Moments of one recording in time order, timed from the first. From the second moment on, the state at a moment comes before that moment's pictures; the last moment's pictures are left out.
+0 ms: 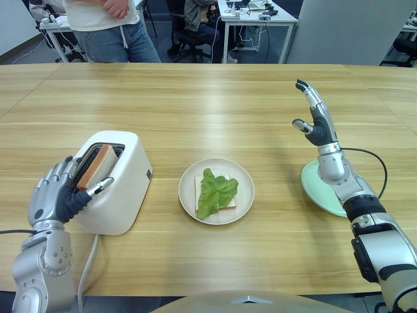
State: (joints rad) left arm 0.40 0.43 0.36 -0.48 0.78 0.19 -0.12; right arm -0.61 -0.54 0.14 0.82 -0.43 -0.83 -0.43
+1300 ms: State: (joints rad) left arm 0.27 0.42 0.35 -0.57 0.76 0.20 -0.08; right arm -0.60 -0.51 0.15 0.84 -0.51 -0.83 -0.43
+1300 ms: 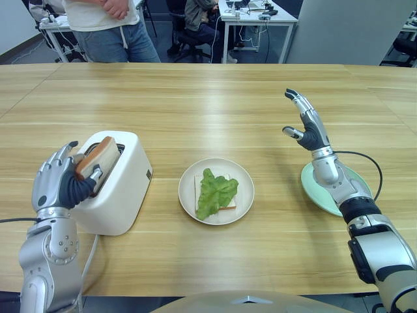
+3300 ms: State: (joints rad) left arm -0.51 0.36 -0.17 0.27 0.03 0.05 -0.75; right arm -0.59 -0.50 0.14 0.86 -0.47 -0.84 -0.42
